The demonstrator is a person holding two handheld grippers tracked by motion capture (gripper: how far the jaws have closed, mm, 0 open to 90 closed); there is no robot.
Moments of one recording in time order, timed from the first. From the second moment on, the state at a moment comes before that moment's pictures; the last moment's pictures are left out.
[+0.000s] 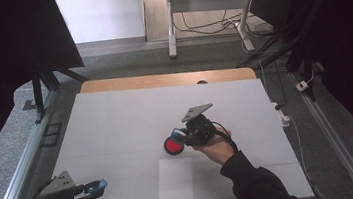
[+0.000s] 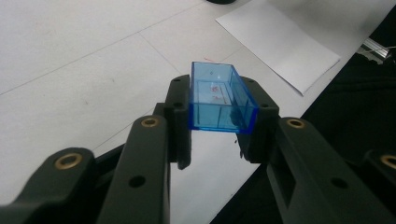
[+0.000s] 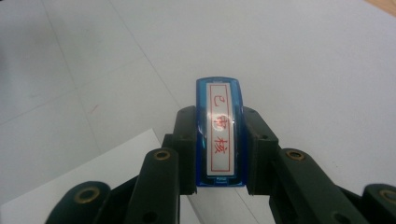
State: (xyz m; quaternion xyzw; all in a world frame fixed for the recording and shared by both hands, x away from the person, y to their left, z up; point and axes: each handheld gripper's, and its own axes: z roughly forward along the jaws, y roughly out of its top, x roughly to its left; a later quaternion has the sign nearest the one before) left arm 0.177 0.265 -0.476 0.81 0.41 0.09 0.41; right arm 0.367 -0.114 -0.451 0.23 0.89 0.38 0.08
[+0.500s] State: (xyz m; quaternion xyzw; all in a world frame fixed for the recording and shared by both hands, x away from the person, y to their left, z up) left arm 0.177 0.265 -0.476 0.81 0.41 0.09 0.41; right arm 0.378 -0.098 -0.468 0.23 0.90 0.35 0.08
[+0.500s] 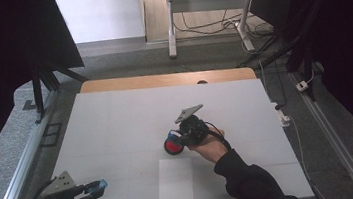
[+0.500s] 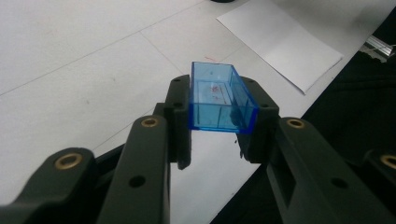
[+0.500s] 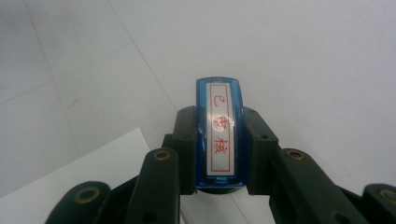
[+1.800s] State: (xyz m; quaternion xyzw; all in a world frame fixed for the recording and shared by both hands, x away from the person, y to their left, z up) left arm 0.177 0.265 -0.477 0.81 0.41 0.09 0.41; right arm 0.383 -0.083 -0.490 0.23 0.91 0.32 0.09
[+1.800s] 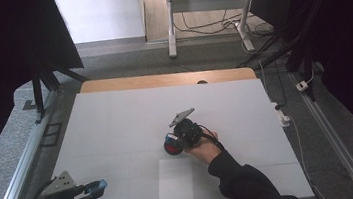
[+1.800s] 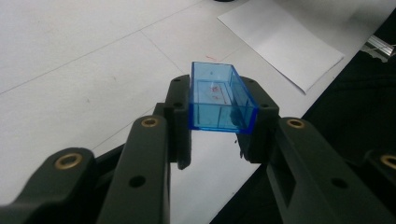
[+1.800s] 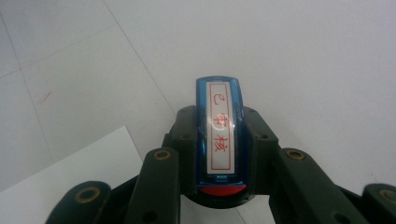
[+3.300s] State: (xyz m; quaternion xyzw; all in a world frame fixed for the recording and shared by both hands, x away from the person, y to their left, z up) left arm 0.177 0.265 -0.477 0.81 0.41 0.08 0.41; right arm 0.380 -0.083 -0.491 0.24 0.91 0.32 0.10
